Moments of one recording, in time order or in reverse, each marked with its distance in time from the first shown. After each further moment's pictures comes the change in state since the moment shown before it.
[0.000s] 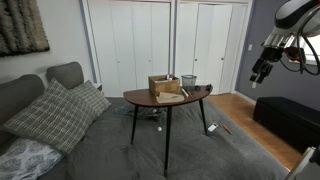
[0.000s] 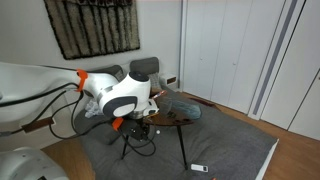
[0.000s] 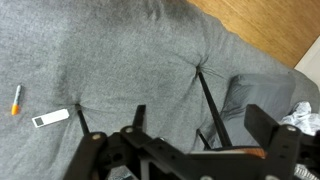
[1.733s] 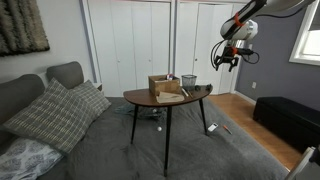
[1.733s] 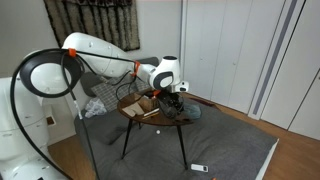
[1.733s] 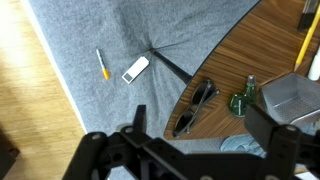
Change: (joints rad) arm -0.065 0.827 0.177 0.747 0.081 0.204 0.592
